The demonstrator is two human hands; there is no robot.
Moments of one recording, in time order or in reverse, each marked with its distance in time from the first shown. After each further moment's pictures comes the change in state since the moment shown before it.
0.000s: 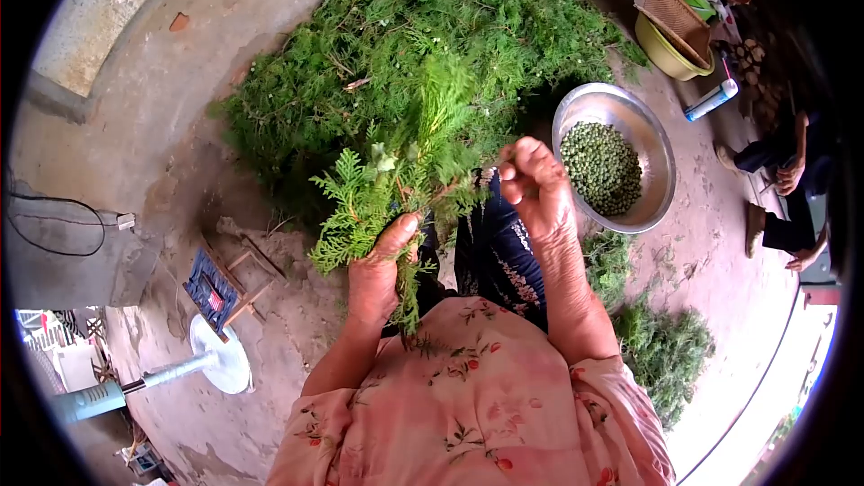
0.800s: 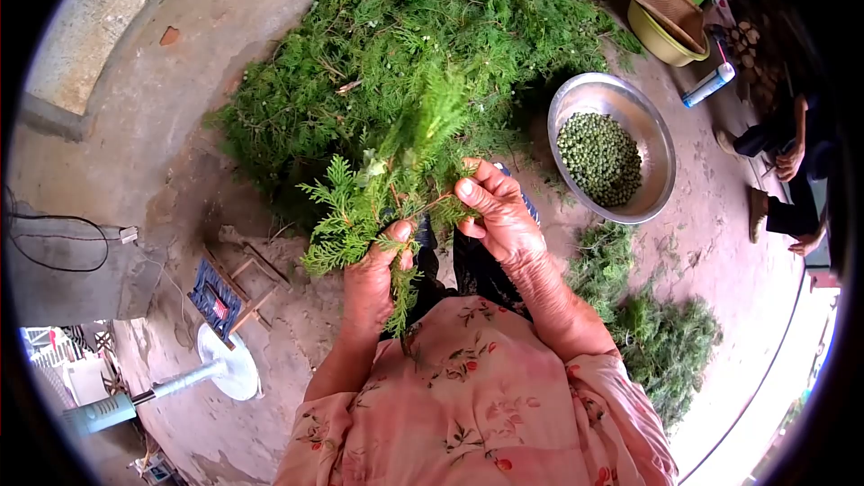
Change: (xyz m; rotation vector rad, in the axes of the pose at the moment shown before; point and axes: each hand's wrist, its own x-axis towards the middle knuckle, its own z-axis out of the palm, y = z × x) left_hand -0.006 0.005 0.006 -0.025 -0.037 0.051; right_hand -0.021 0.029 0.021 -0.002 -0.185 0.251
